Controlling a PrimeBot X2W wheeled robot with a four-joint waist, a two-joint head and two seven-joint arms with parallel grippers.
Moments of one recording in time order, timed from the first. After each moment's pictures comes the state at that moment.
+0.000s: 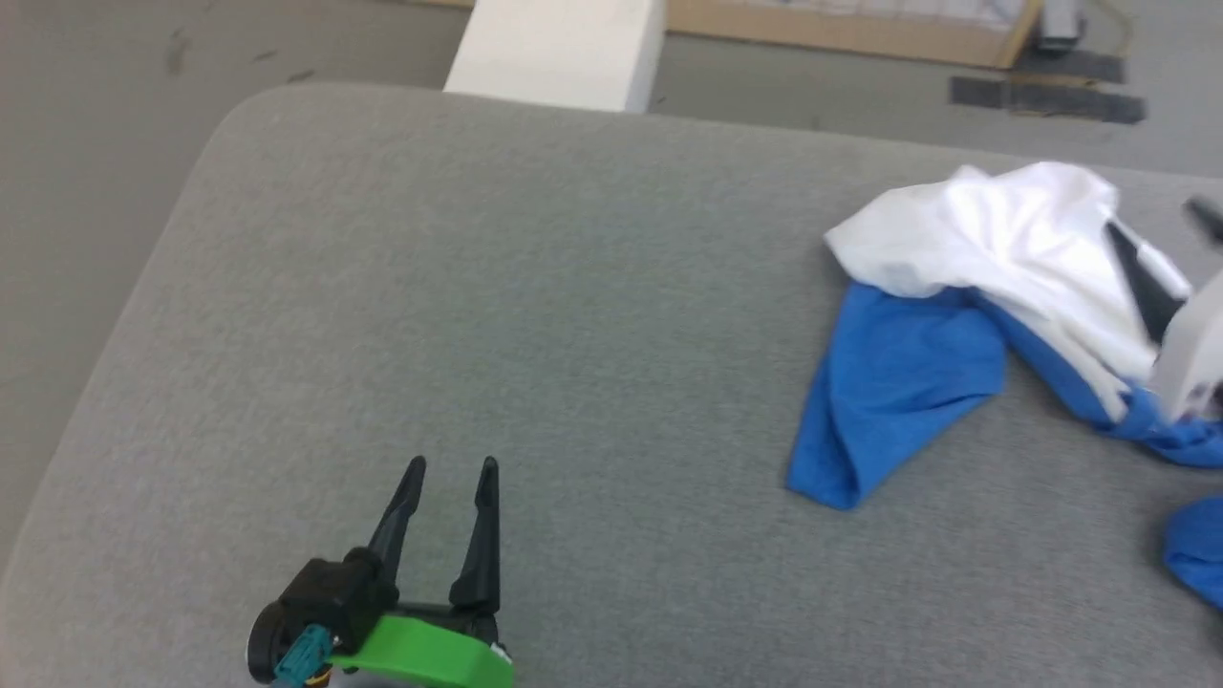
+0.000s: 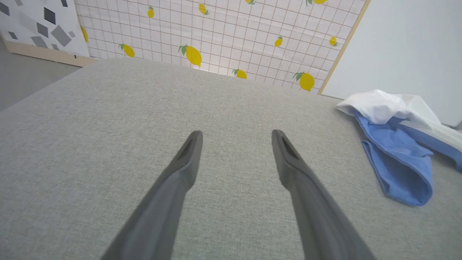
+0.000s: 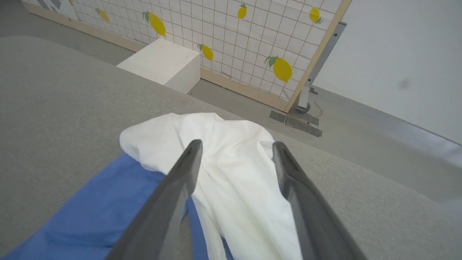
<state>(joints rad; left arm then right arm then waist) 0.06 0.05 -0.19 0.00 -0.27 -0.04 -0.26 -0.47 -0.56 0.10 0.23 0.40 0.13 0.34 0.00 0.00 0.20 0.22</state>
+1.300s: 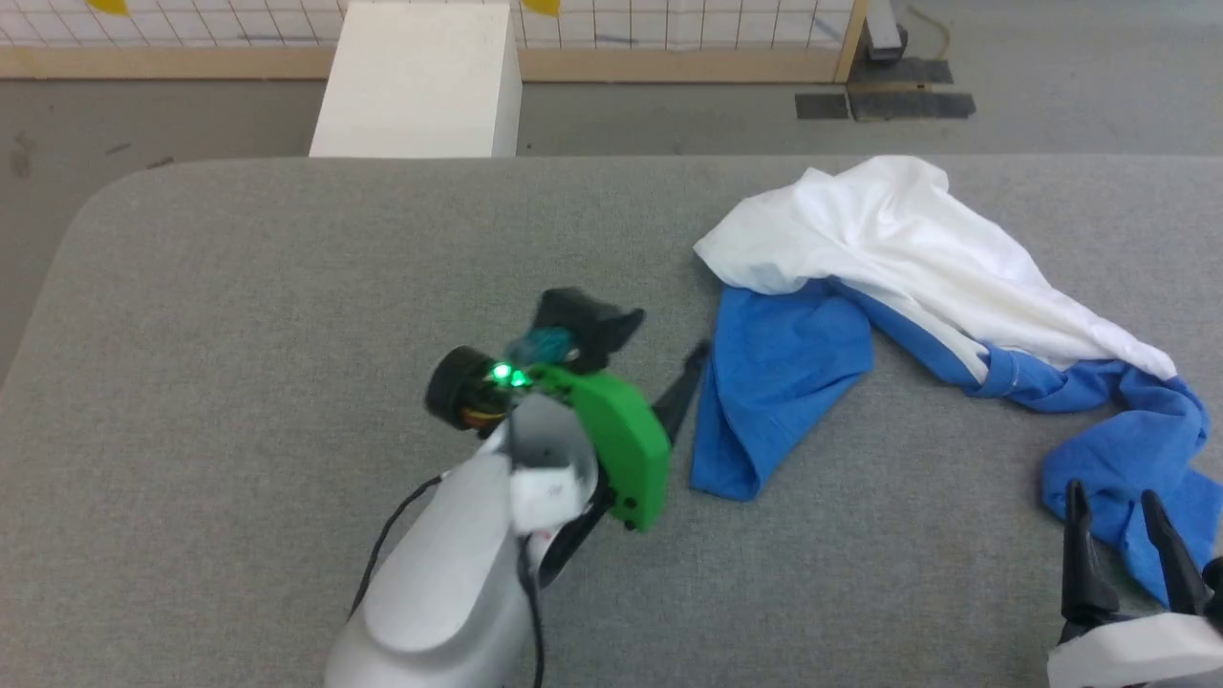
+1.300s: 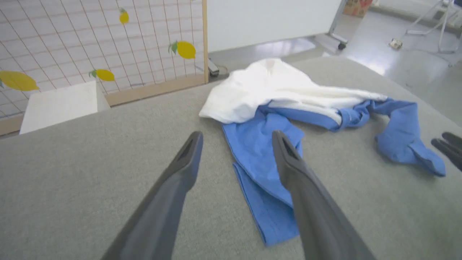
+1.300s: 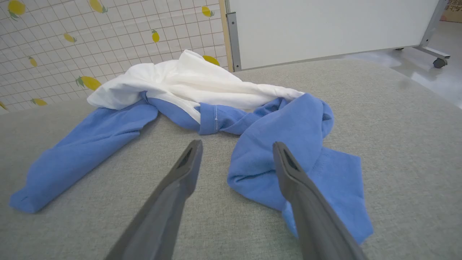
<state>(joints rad) -0.47 0.05 -0.49 0.23 -0.34 -0.11 0.22 0.10 -0.05 -0.26 0.11 0.17 0.13 -0.18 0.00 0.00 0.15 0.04</state>
